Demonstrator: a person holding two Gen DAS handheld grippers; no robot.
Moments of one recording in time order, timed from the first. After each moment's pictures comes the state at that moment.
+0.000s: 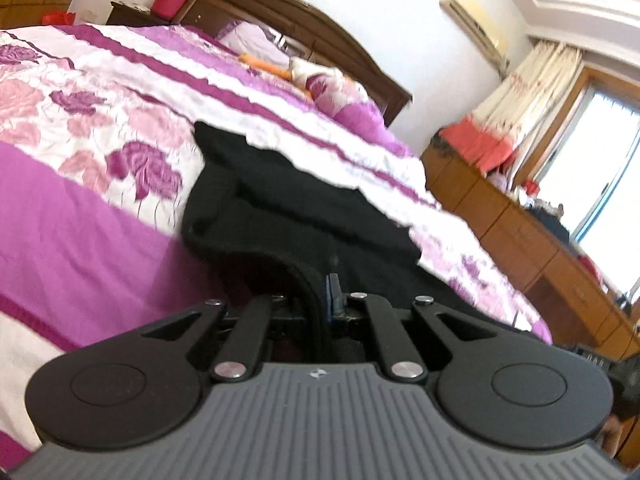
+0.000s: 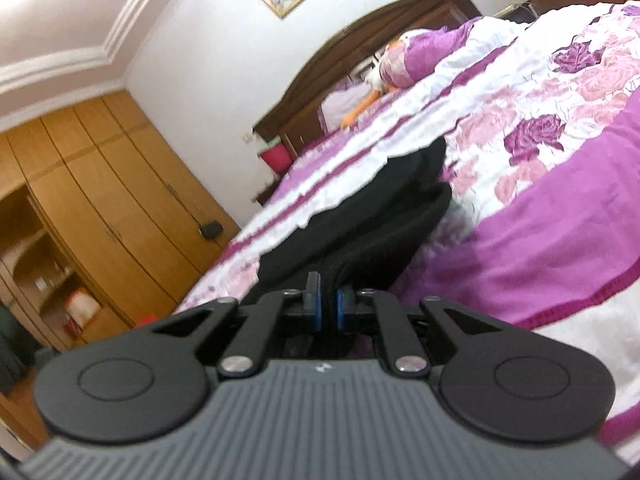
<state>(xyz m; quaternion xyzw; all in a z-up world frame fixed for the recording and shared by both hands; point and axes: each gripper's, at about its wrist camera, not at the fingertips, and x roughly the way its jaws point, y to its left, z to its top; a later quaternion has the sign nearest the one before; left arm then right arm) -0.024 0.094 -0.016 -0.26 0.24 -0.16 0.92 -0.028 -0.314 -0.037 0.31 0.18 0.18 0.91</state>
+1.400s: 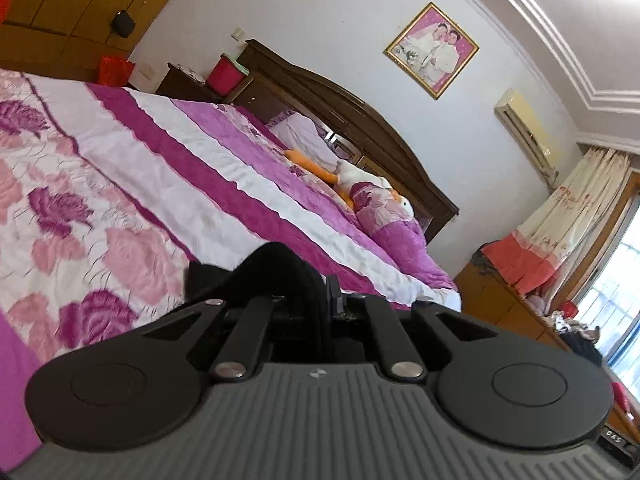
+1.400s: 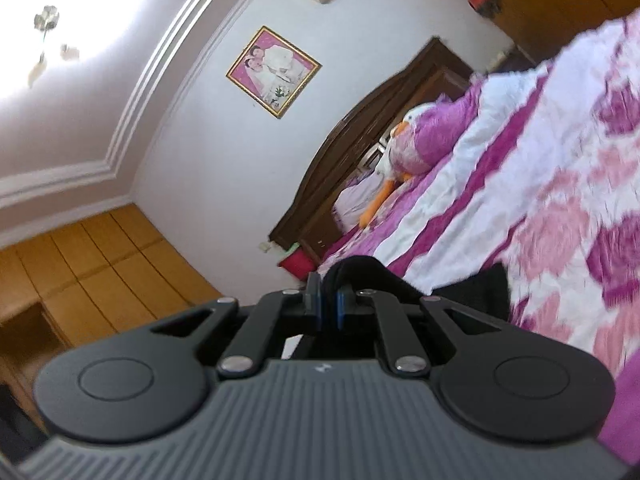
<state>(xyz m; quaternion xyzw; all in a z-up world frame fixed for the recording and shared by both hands) 0.106 0.093 0.067 -0.33 0.14 -0.04 0.93 0.109 -0.325 0.019 0.40 0.05 0.14 0.91</state>
